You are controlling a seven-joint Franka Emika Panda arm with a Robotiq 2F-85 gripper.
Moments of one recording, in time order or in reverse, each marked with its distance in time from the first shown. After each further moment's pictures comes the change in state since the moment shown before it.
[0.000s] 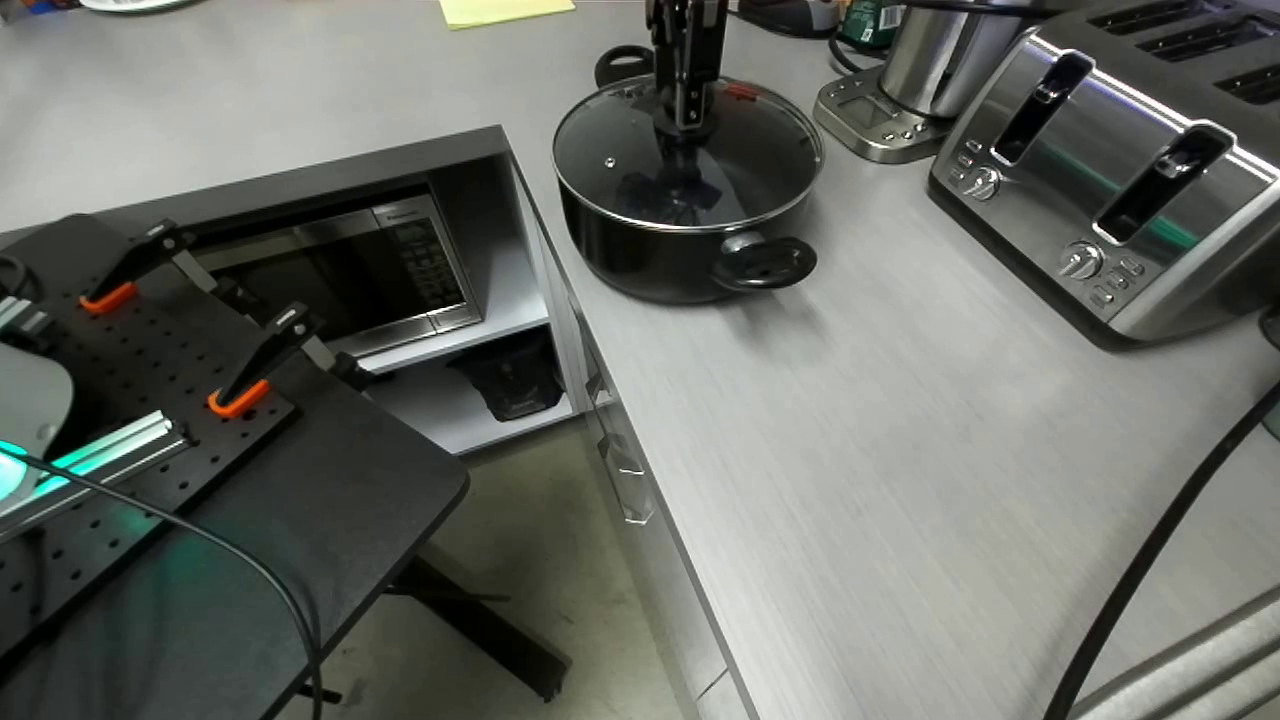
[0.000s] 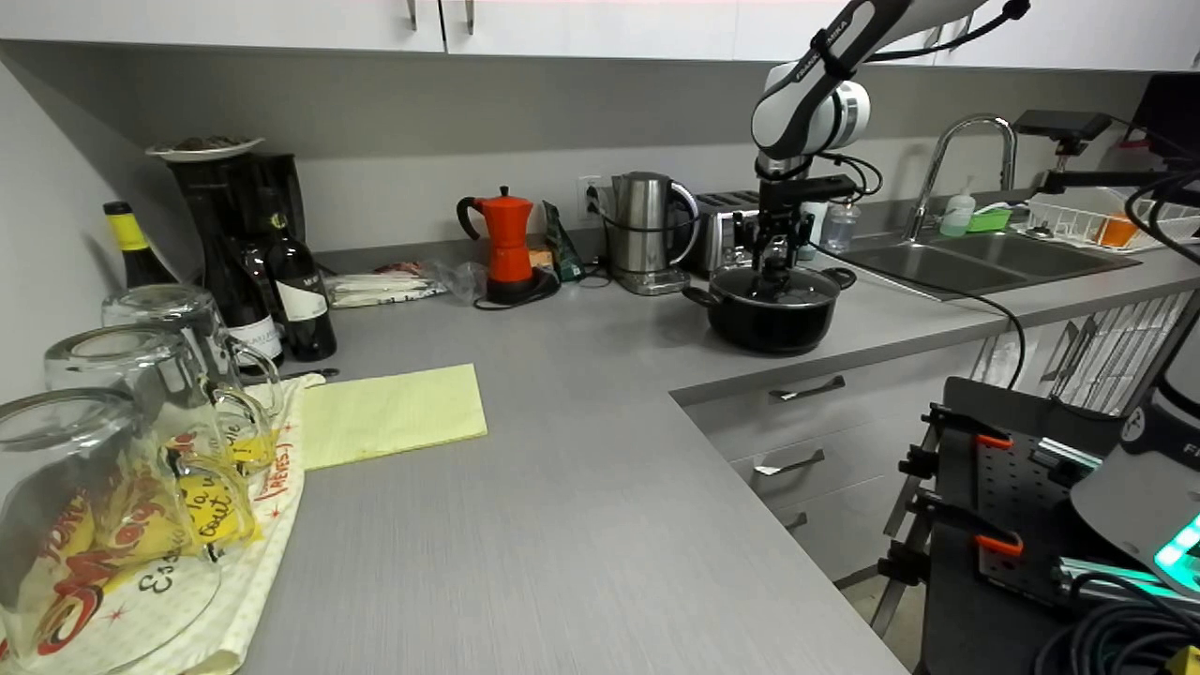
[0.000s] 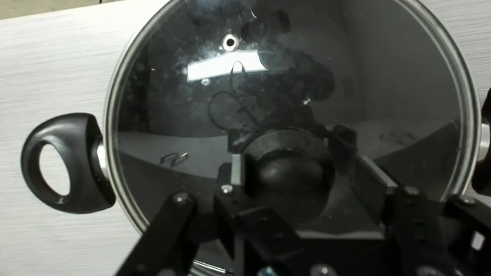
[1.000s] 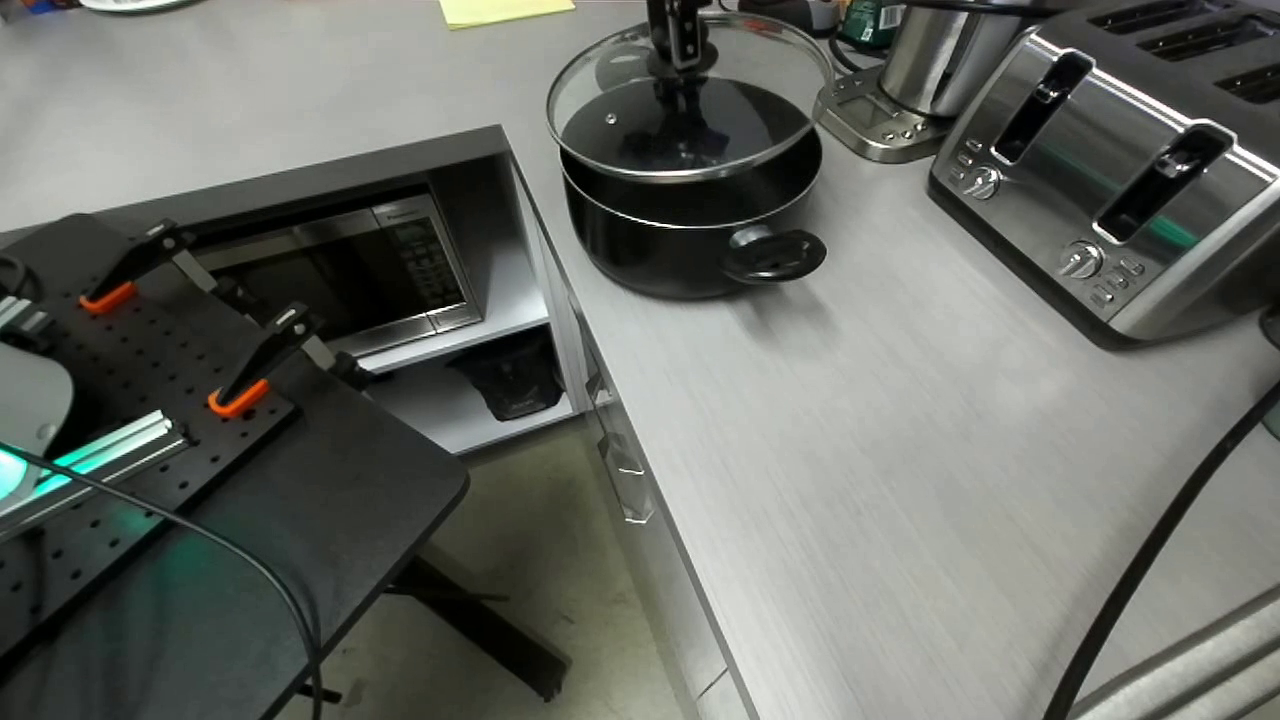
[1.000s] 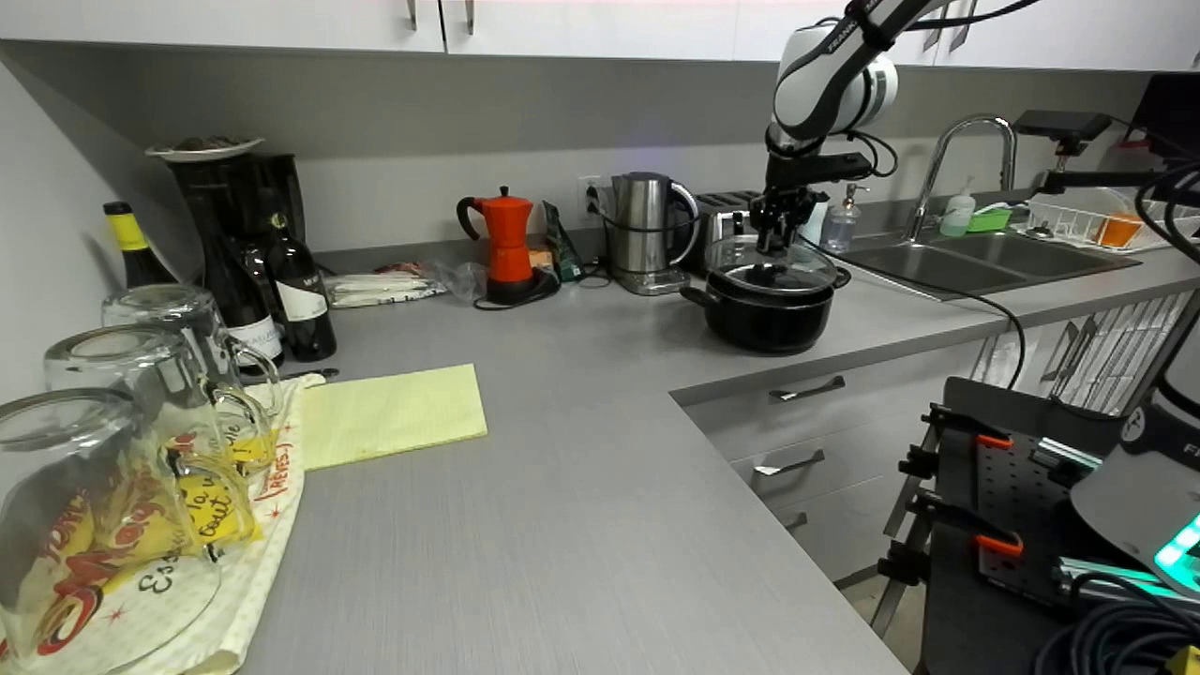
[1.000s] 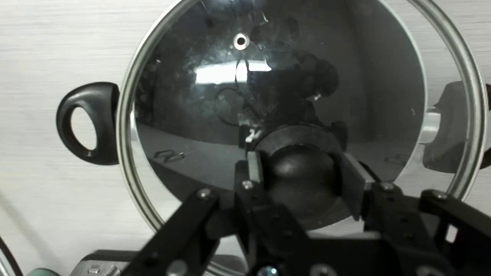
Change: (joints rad) arm 0.030 -0.168 -0.005 -0.139 -0.097 0.119 -0.019
